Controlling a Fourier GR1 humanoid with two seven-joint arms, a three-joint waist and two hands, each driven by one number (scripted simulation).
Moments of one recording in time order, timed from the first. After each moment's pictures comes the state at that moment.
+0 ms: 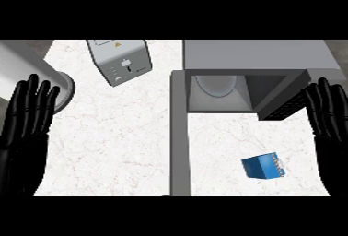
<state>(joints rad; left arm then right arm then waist) 0.01 0.06 -0.01 -2.10 -0.05 0.00 0.03 0.03 -0.12 0.03 -2.10 0.01 0.01 -0.01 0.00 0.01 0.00</state>
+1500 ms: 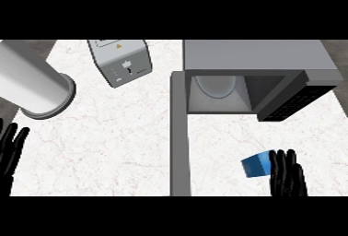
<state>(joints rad) 0.31 0.08 0.19 -2.14 0.24 -0.24 -0.03 0.46 -0.02 0.64 -2.19 0.38 -0.53 -0.19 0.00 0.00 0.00</state>
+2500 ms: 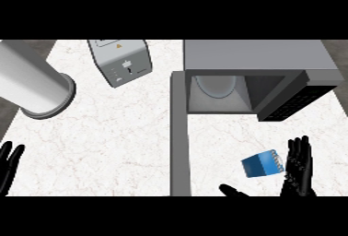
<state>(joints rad) 0.42 0.02 0.21 -2.20 0.23 -0.33 -0.07 0.37 -0.06 0.35 -1.89 0.15 -0.61 -0.39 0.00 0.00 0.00</state>
